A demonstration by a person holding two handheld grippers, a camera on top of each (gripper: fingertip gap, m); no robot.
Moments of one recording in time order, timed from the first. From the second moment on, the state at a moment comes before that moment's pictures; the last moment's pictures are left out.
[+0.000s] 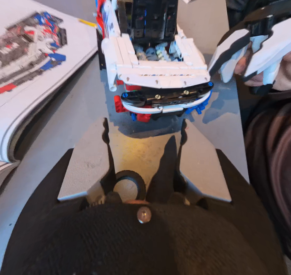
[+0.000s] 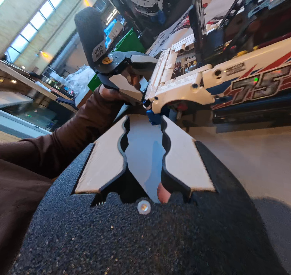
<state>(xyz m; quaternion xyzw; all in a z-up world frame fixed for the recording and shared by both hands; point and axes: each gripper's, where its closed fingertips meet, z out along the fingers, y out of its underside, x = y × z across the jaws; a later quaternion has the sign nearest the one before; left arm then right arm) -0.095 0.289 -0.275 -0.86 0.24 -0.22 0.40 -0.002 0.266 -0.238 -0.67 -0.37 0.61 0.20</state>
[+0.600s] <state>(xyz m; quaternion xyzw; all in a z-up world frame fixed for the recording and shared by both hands) -0.075 0.291 -0.252 -0.85 0.27 -0.27 0.36 -0.021 0.289 -0.225 -0.68 -0.36 0.60 0.22</state>
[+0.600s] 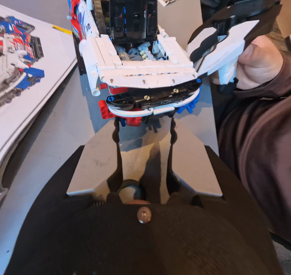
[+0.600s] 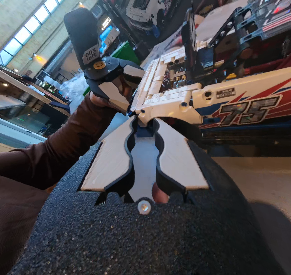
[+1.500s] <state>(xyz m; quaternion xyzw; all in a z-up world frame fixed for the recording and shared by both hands) 0.051 0.285 -0.301 -0.89 0.27 -0.12 0.35 0.102 0.314 -0.272 -0.71 -0.45 0.54 0.10</state>
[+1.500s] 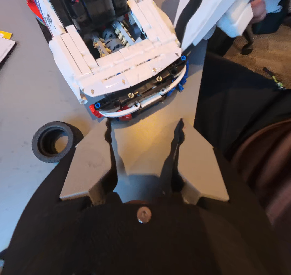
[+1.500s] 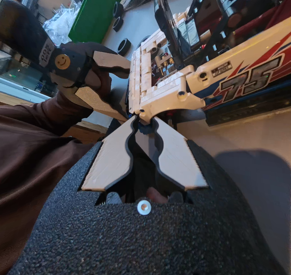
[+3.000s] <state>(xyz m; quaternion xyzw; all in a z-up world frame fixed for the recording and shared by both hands) -0.041 0.255 -0.252 -0.84 0.13 -0.09 0.52 0.256 0.424 -0.190 -0.63 -0.45 0.39 0.49</state>
